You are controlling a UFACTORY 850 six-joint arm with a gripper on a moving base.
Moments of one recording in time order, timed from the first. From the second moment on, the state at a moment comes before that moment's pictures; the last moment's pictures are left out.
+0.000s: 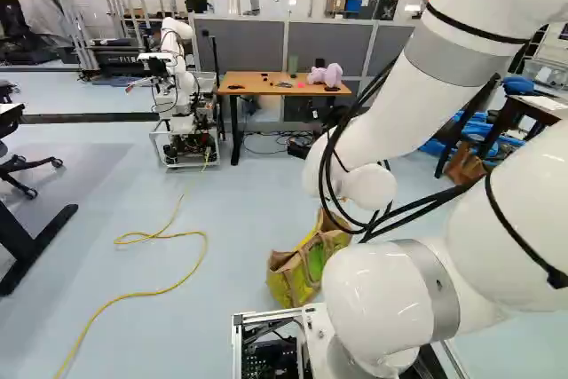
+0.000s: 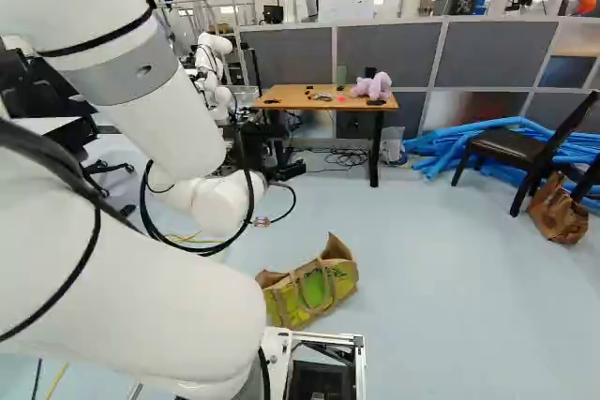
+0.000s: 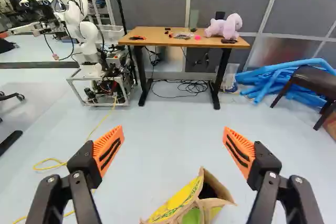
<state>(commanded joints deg) 0.0 14.5 -6.3 0.0 50.0 0.0</state>
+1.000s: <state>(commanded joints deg) 0.0 -0.8 -20.6 5.7 39.3 0.0</state>
